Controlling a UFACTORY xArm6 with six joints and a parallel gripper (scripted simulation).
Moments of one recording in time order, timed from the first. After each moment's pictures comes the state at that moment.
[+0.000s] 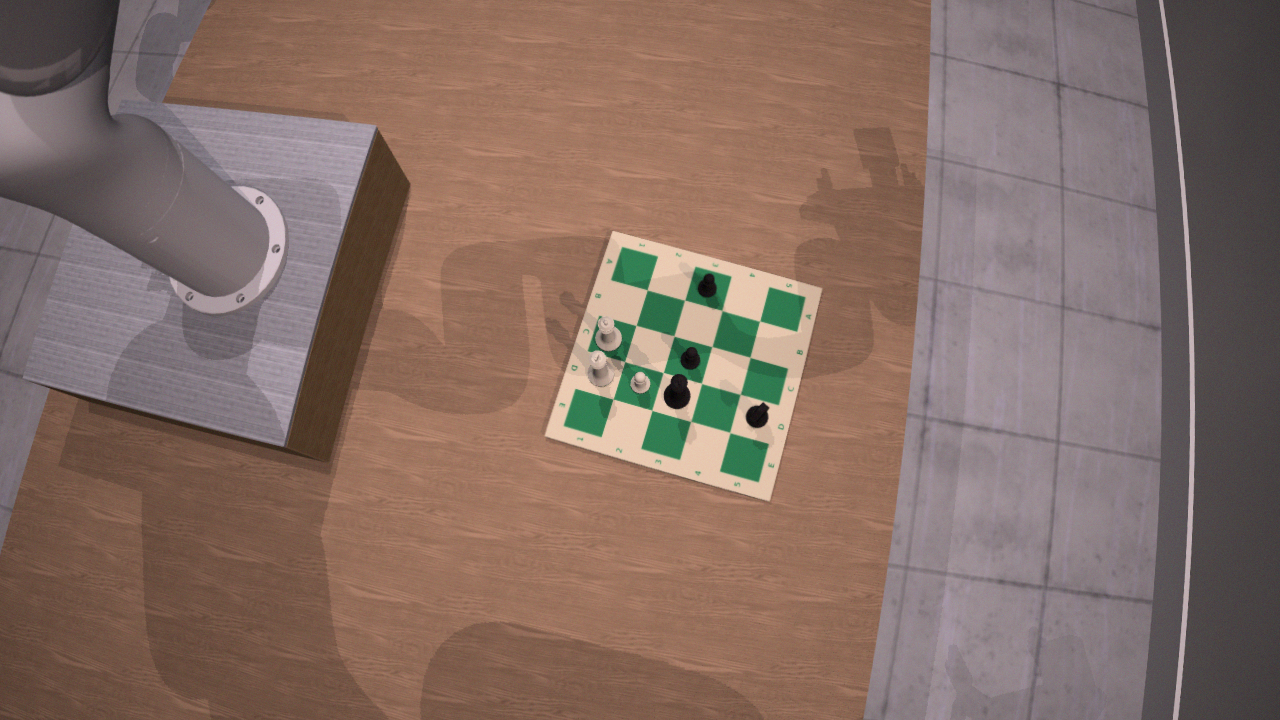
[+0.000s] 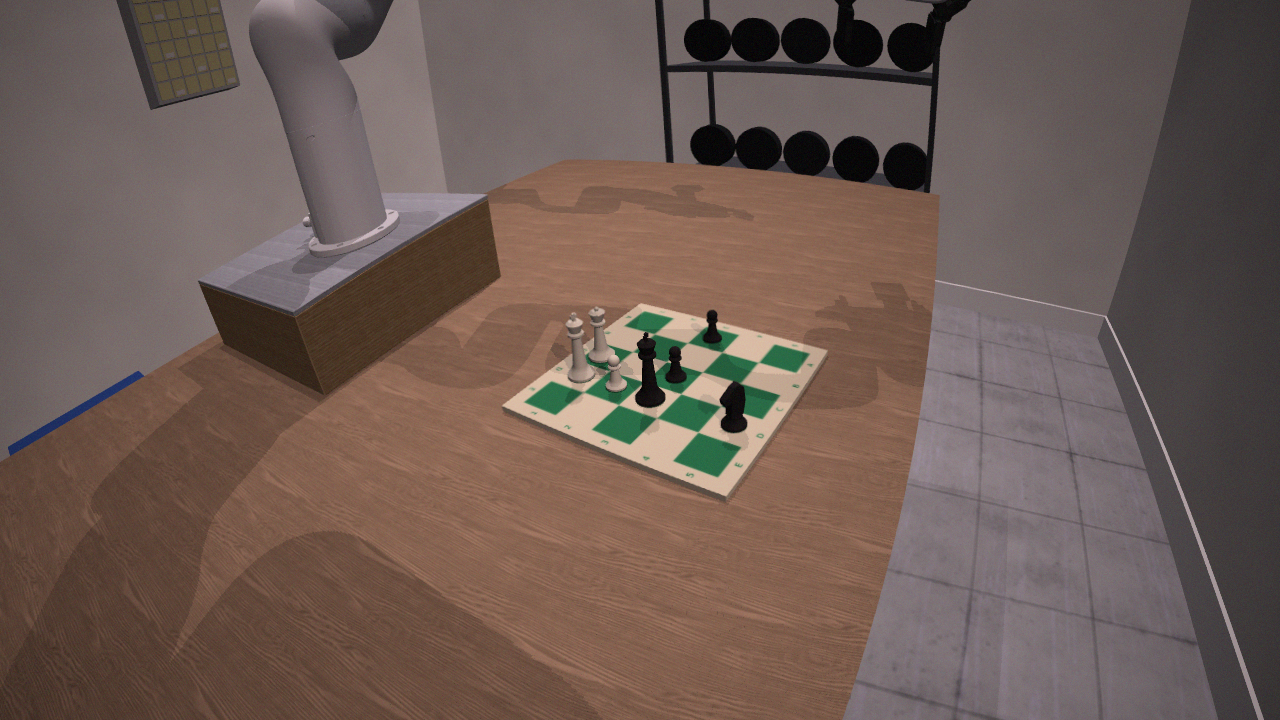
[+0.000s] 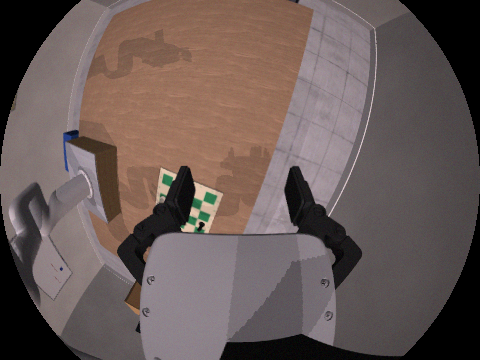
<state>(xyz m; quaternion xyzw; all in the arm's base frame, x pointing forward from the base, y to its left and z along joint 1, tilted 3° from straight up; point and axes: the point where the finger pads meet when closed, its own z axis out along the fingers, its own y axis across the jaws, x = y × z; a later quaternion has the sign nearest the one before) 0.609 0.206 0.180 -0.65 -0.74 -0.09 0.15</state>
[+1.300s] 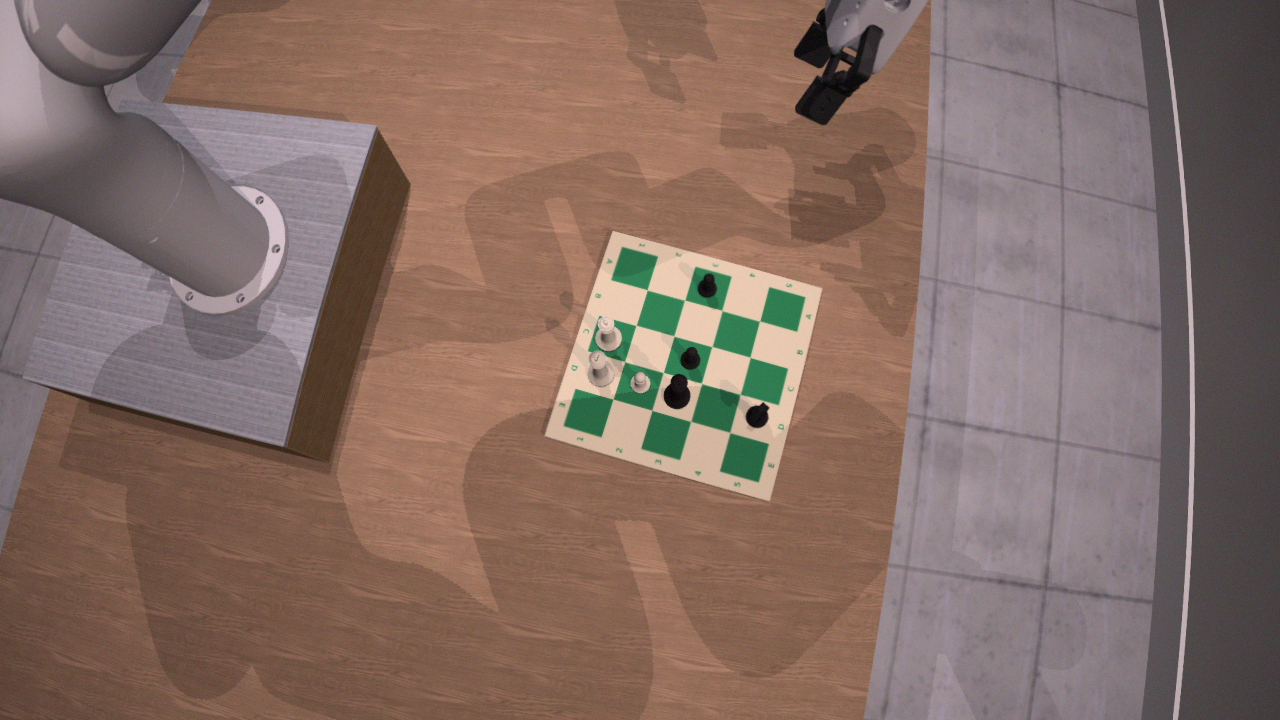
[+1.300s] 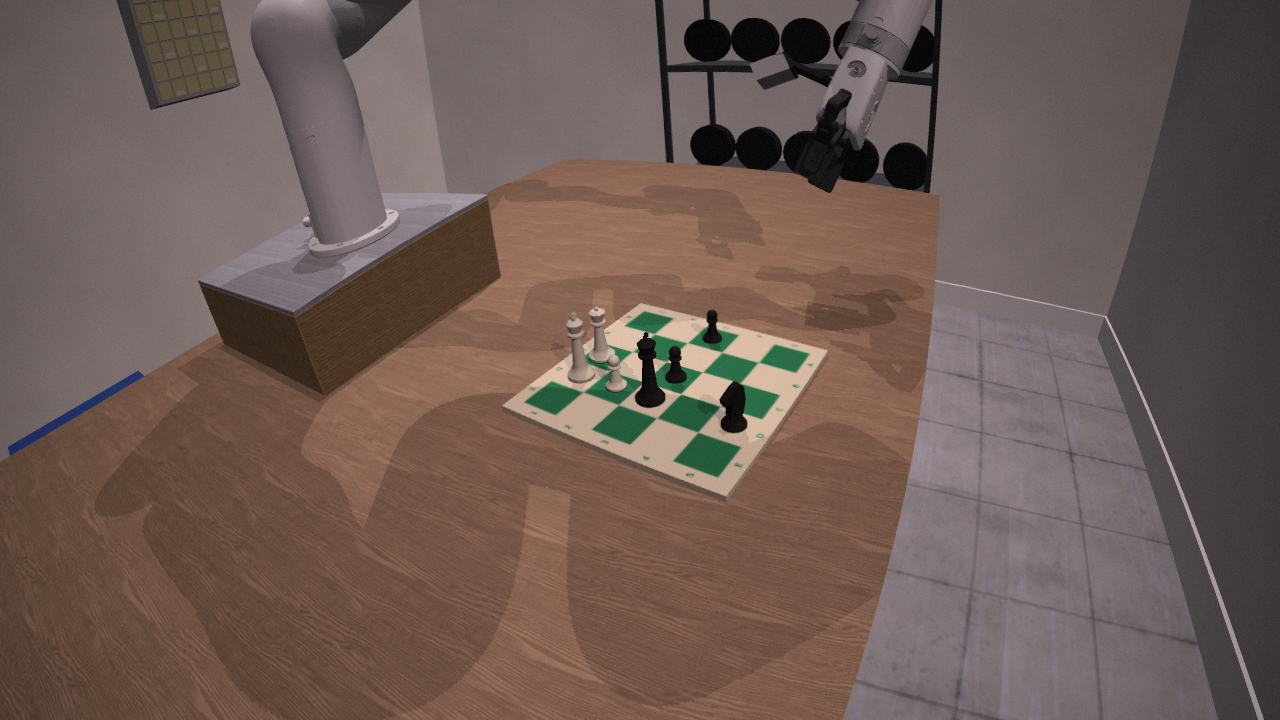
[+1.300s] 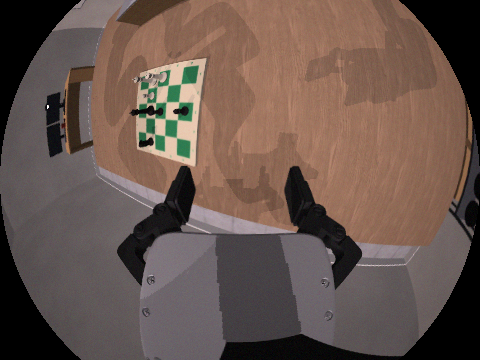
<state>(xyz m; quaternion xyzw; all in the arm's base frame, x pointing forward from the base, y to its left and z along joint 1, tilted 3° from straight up) 0.532 0.183 0.018 -0.07 -0.96 0.19 0.18</state>
